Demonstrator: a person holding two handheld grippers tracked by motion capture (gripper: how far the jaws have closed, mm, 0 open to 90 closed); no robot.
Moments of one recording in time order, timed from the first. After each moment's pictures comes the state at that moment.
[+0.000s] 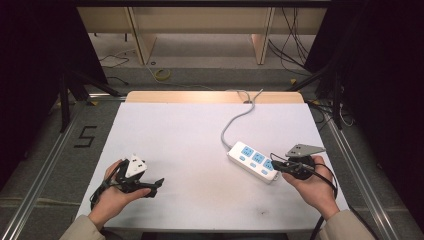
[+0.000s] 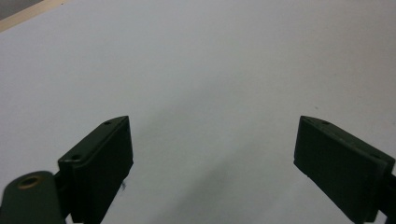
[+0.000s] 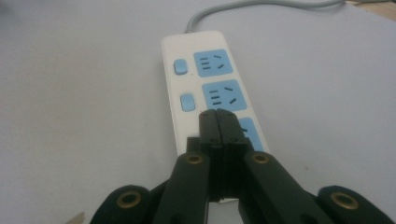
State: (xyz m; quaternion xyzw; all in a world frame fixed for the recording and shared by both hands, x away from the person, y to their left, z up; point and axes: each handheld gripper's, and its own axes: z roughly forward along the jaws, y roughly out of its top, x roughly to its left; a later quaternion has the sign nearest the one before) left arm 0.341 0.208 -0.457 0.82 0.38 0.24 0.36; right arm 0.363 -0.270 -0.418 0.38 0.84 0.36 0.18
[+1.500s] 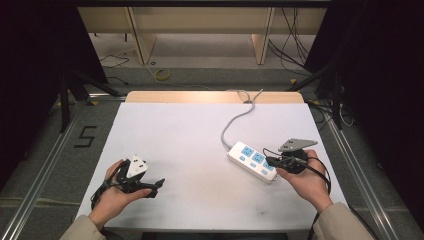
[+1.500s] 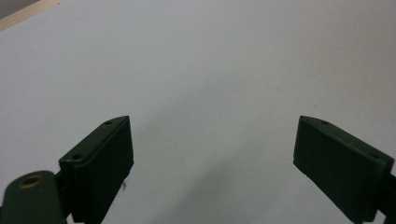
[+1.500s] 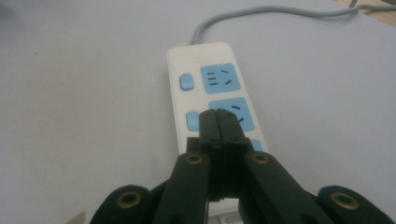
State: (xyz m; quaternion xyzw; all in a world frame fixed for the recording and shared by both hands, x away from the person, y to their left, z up) left arm 0.341 0.206 -0.457 0.83 0.37 0.24 0.35; right arm 0.376 -0.254 -0.412 0.37 0.84 0.35 0.17
